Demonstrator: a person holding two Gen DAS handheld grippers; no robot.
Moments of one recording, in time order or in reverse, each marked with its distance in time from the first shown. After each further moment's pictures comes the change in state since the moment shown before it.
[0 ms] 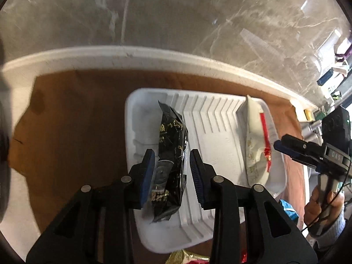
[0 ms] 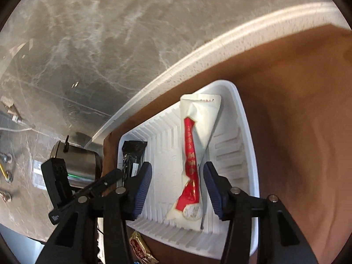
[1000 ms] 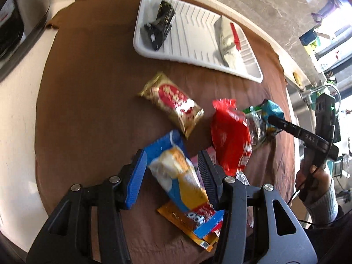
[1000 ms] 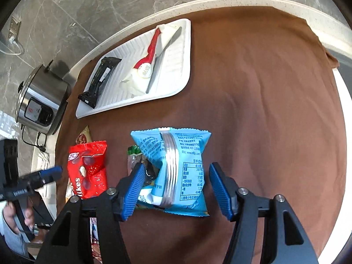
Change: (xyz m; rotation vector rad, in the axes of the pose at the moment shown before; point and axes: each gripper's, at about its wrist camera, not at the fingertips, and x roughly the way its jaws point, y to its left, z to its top) left arm -0.088 -0.033 -0.223 -0.103 0.185 -0.016; right arm -0.064 -0.026 -0.142 -0.200 0.114 -0.271
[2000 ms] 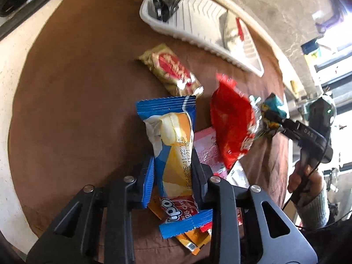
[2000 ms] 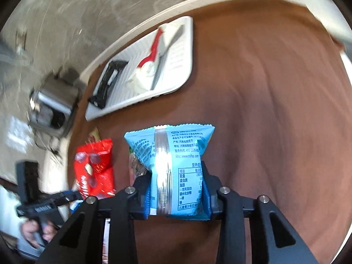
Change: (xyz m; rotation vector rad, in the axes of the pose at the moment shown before) left arm 0.025 0.002 -0.034 -0.108 -0.017 -0.074; right arm 0.003 -0.027 -0.008 0.105 -0.011 0.177
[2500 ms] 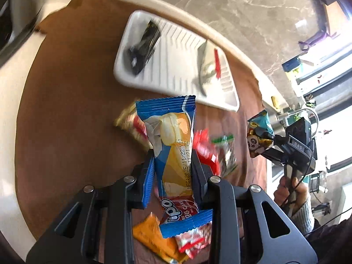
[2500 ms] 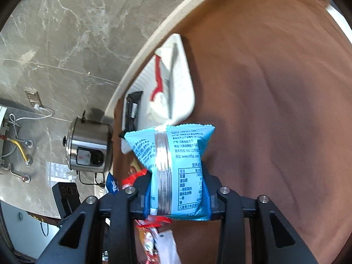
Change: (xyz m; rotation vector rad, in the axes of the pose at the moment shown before) left arm -0.026 -0.020 0.075 0.053 -0.084 -0.113; right arm -0.016 -0.003 0.030 0.198 -0.043 0.232
